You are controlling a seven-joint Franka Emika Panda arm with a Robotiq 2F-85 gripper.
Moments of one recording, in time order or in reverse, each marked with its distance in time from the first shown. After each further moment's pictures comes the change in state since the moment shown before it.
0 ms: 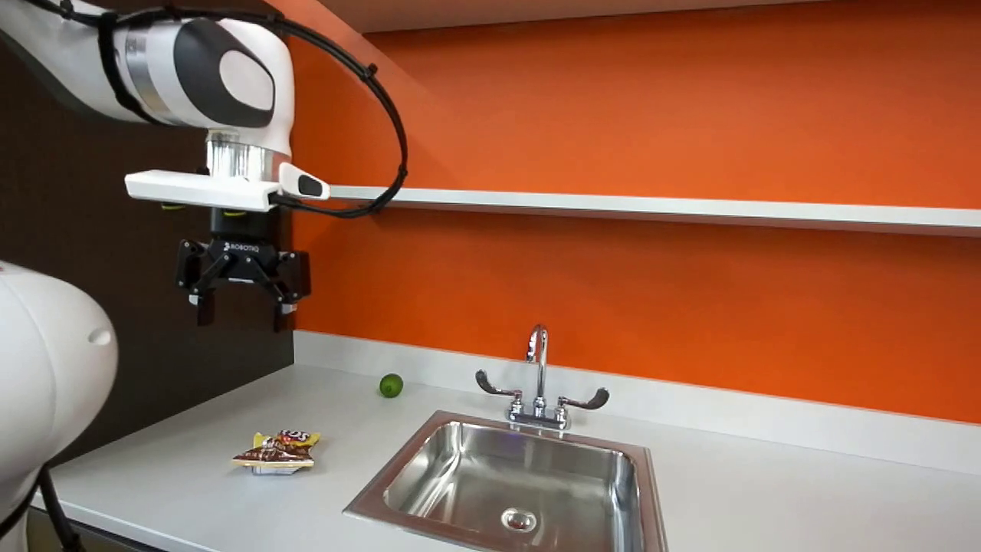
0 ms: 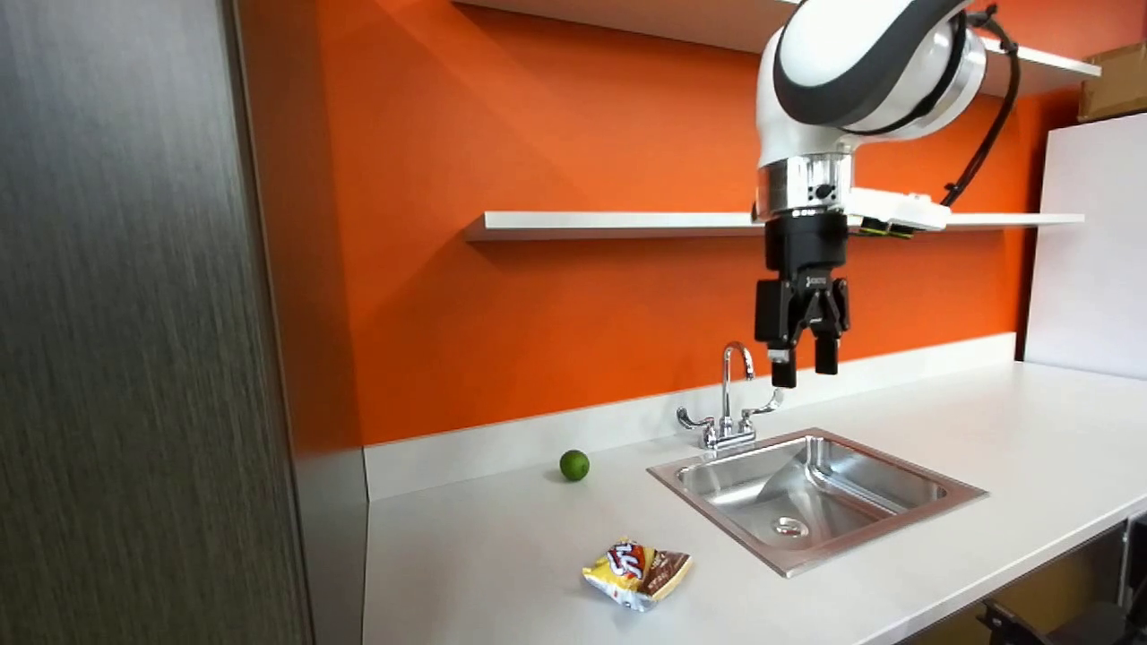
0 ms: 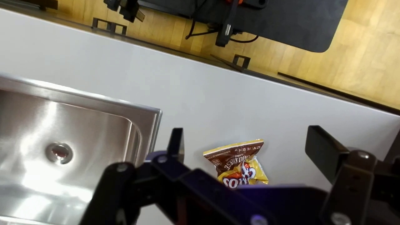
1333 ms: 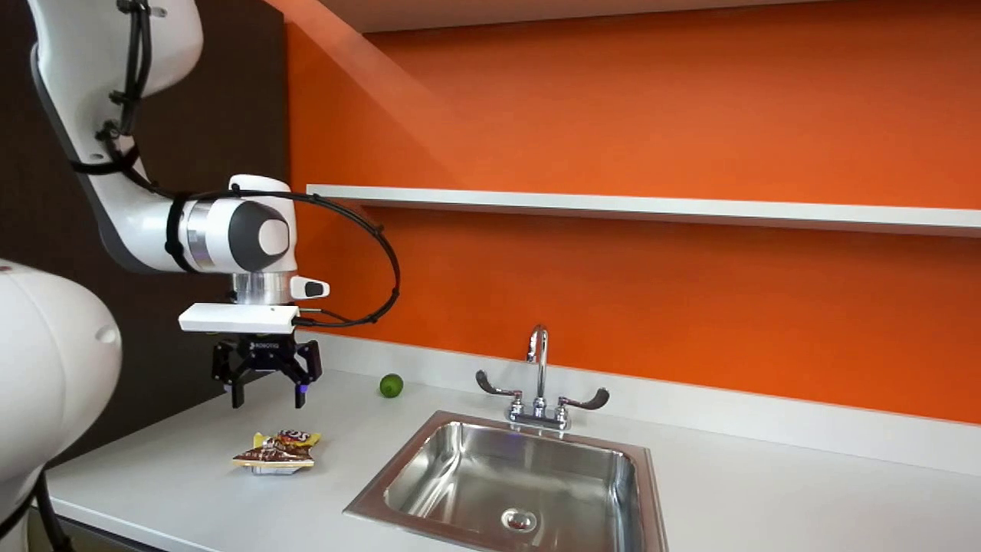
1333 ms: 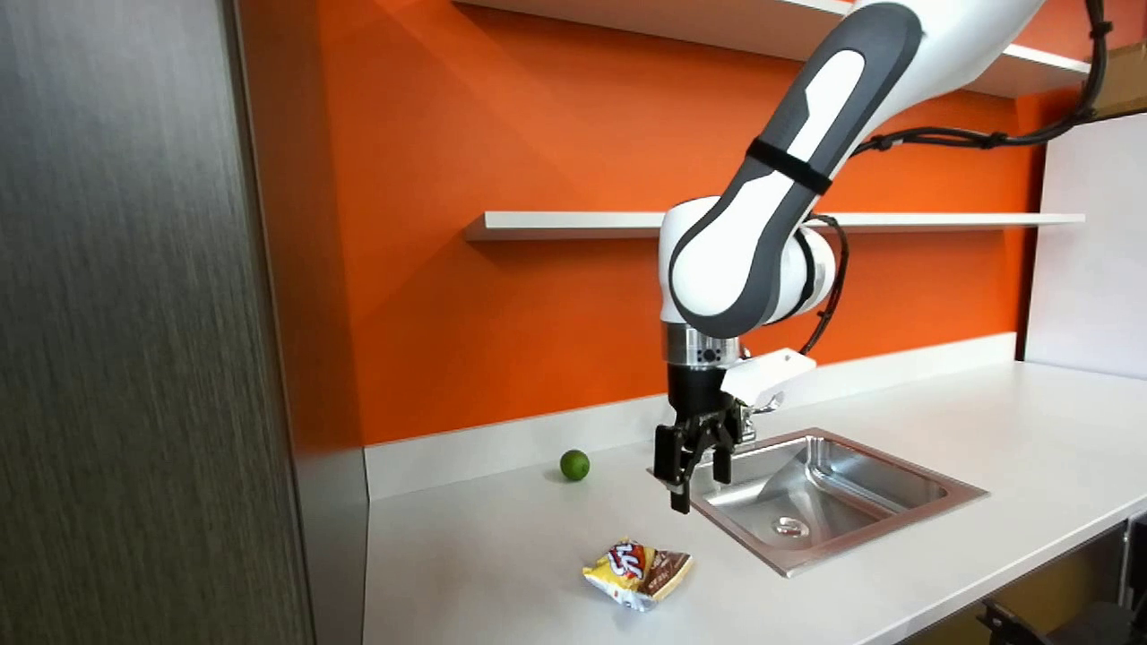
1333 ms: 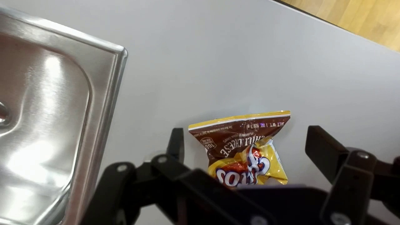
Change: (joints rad) arm 0.027 0.618 0.091 0.065 -0.066 0.606 0.081
